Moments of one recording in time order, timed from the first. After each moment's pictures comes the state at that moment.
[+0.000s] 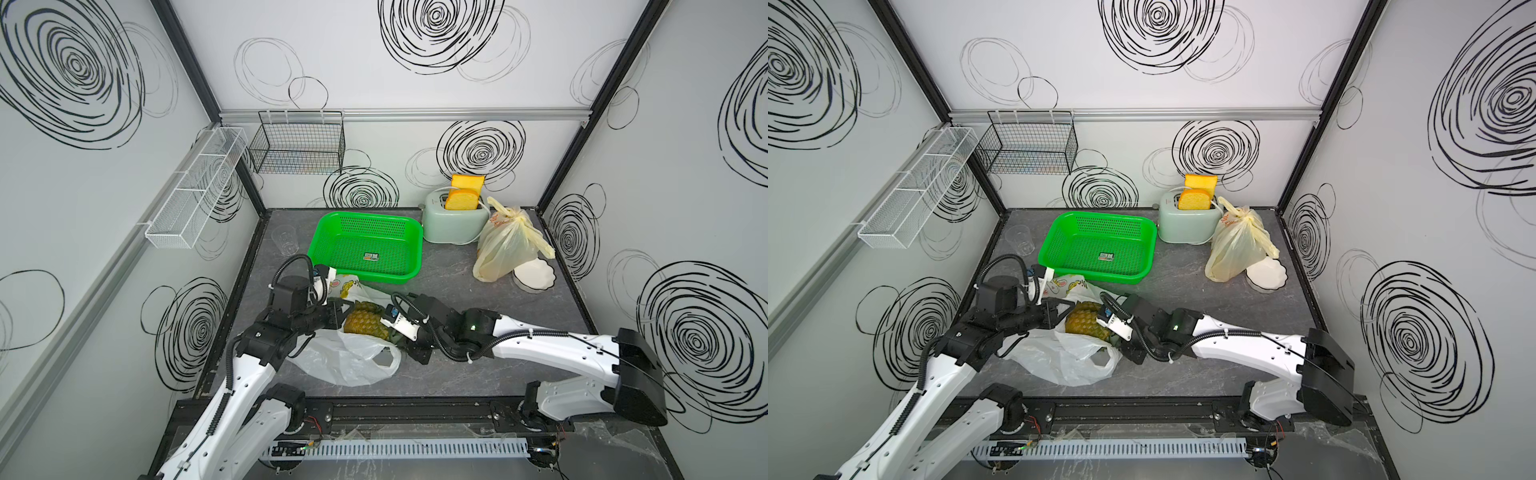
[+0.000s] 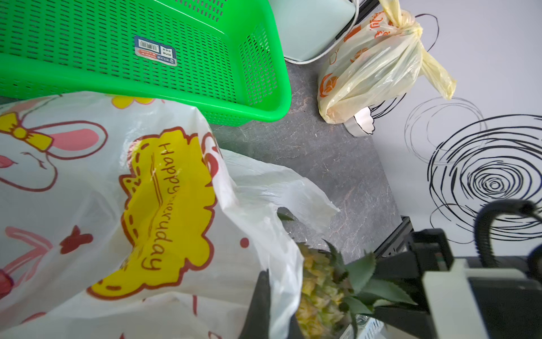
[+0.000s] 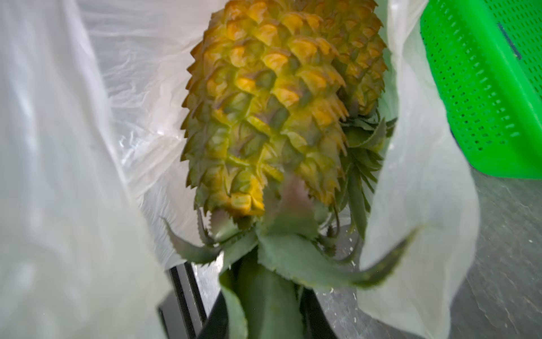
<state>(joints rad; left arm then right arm) -0.26 0.76 0.70 -0.61 0.50 -0.45 1.17 1.38 0.98 -0.48 -0.06 0.04</state>
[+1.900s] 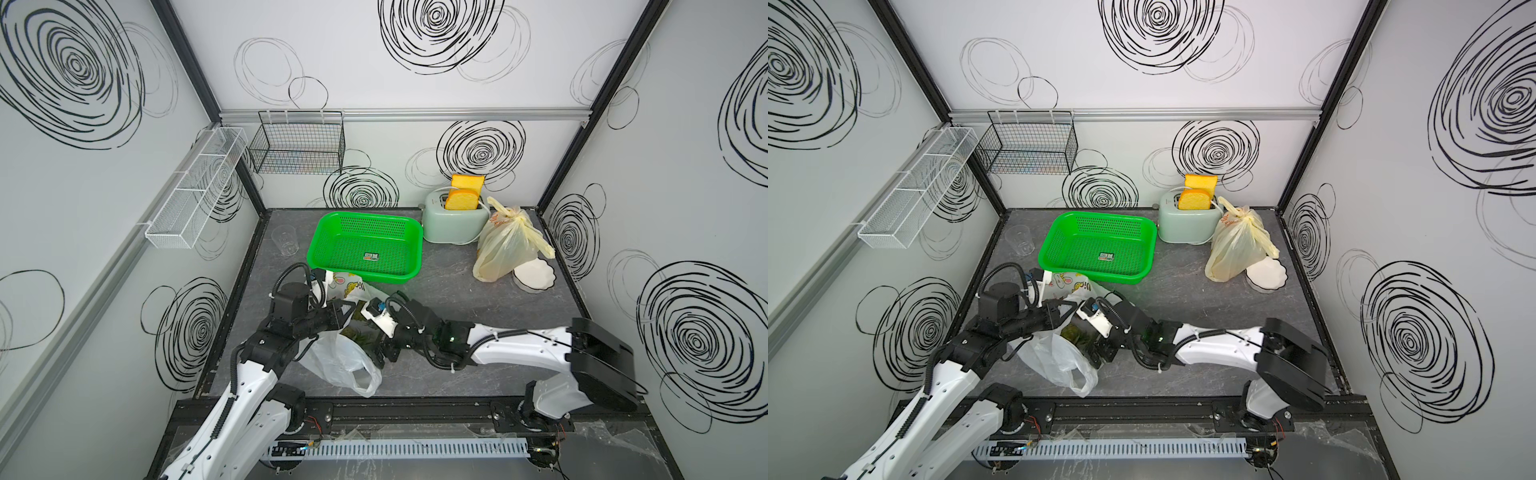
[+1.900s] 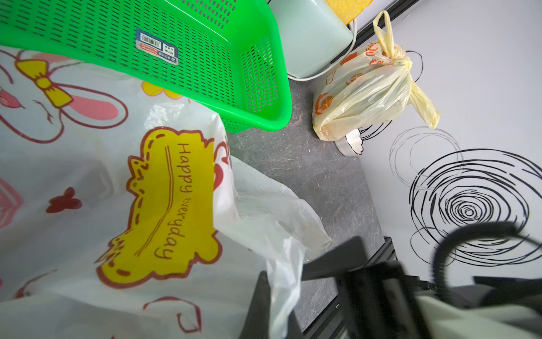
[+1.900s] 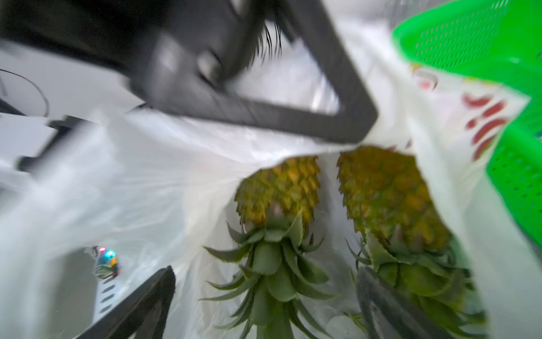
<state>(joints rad) -0.26 0.71 0.59 -0.46 0.49 -0.60 1.19 1.42 0.84 0.14 -0.16 0.17</state>
